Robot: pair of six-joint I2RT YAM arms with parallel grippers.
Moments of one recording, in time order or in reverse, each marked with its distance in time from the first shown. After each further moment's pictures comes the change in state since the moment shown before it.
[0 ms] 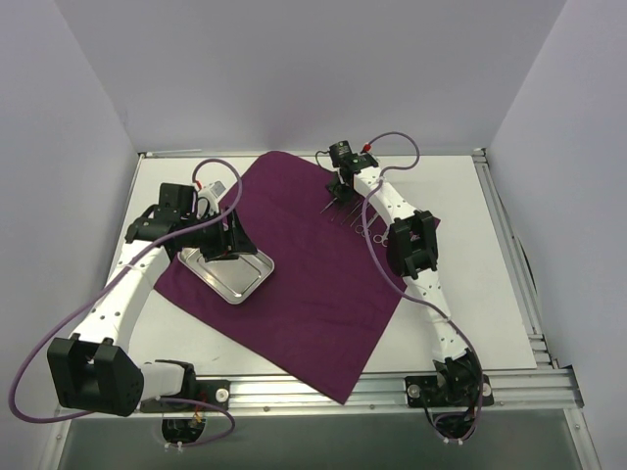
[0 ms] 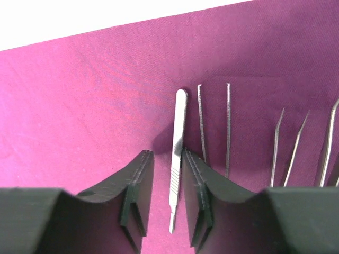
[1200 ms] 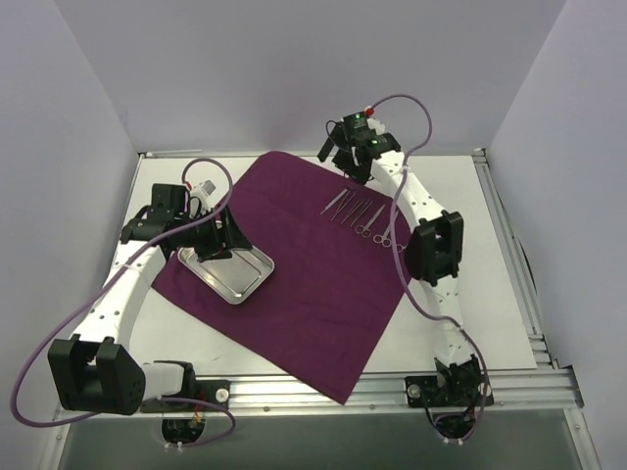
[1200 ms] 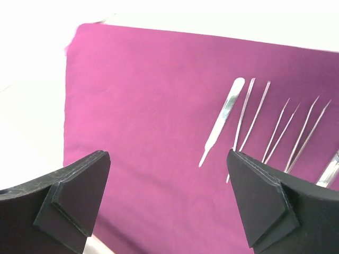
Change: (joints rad) left arm 0.055 -0.001 -0.014 0.011 0.000 -0.029; right arm -0.011 -0.270 -0.101 0.053 -0.097 -0.240
